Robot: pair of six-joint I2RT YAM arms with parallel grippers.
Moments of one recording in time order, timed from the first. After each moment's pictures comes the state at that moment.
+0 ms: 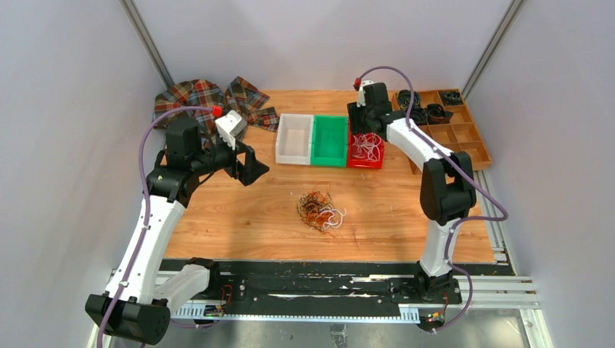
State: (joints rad) left arm -0.17 0.99 1.10 -0.58 0.66 0.17; right arm 0.33 1.97 1.58 -0.34 0.01 0.02
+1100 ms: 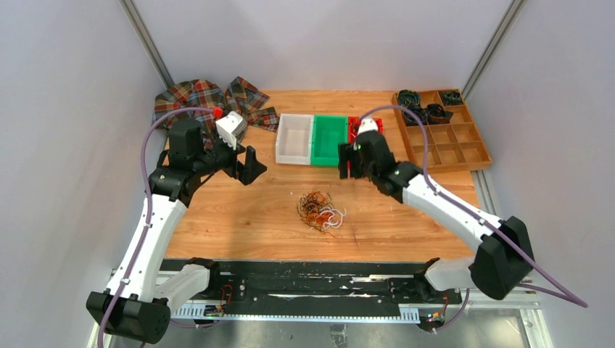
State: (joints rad) left arm -0.17 0.99 1.08 -0.58 0.59 0.18; right arm 0.60 1.37 1.07 -0.30 0.23 0.26
